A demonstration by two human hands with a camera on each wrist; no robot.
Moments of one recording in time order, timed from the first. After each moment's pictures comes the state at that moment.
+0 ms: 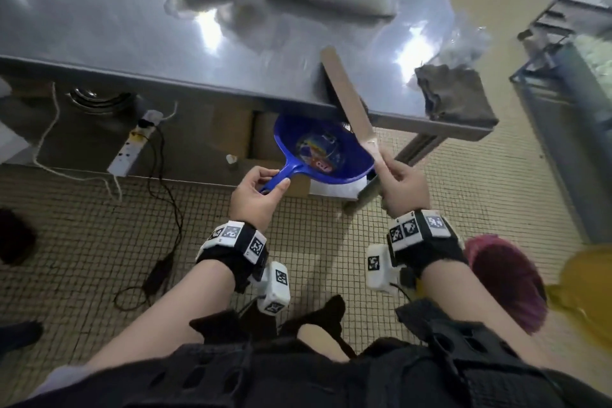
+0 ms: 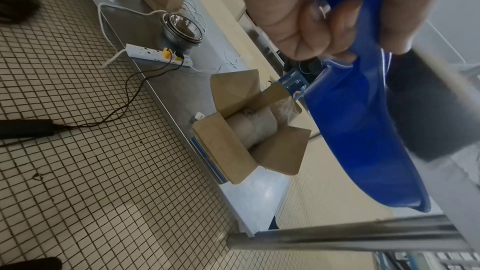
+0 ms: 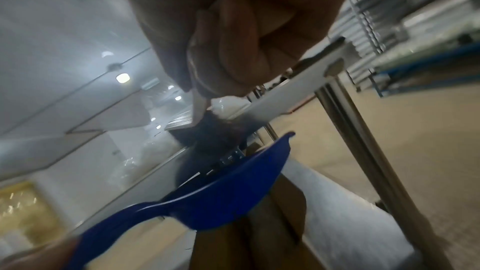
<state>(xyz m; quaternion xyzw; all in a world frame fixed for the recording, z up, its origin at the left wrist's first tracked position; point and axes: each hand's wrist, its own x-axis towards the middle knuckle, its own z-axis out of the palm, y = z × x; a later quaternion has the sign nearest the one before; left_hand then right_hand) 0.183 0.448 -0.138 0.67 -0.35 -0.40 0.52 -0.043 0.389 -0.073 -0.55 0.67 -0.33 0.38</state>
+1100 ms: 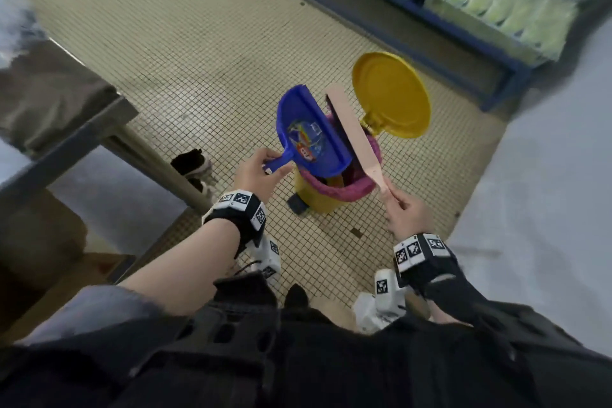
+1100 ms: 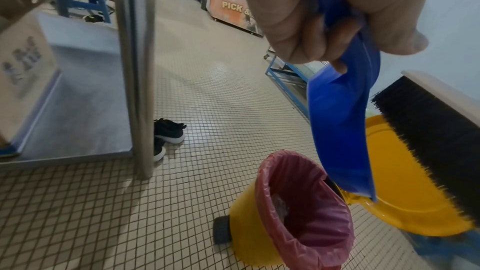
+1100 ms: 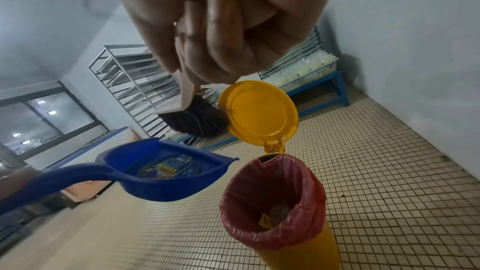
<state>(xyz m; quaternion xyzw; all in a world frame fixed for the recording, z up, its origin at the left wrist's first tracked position) -0.301 0.368 -0.161 0.44 -0.75 -0.47 0.16 -0.448 0.599 -0.146 -0.11 0.86 -0.46 0.20</state>
